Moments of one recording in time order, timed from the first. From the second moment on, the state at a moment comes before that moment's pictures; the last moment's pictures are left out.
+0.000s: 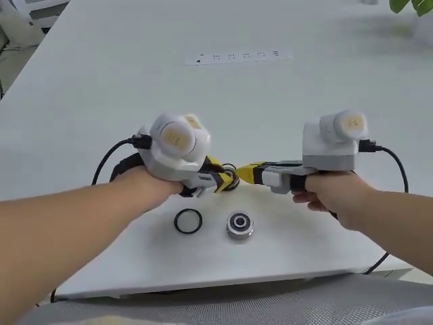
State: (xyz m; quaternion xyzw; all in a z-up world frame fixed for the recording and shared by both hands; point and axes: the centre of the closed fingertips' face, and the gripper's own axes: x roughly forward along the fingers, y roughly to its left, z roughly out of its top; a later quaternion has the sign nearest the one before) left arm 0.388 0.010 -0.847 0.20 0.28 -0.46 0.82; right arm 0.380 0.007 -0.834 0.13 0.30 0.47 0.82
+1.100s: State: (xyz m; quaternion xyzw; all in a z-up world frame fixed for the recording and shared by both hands) left arm 0.364 0.020 -0.814 0.18 0.25 -0.48 0.82; right arm 0.377 0.012 -0.815 0.14 0.29 0.48 0.82
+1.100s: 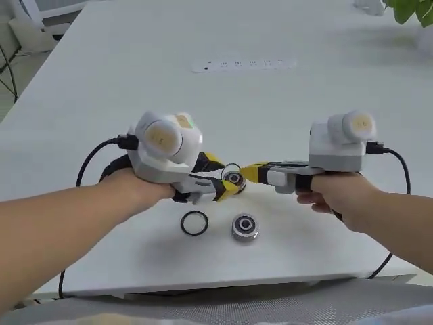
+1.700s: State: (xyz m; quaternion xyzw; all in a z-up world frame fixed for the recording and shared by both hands) left arm 0.352 0.048 -0.791 0.15 0.24 -0.47 0.83; right arm 0.369 0.016 -0.797 0.14 0.28 0.48 0.82
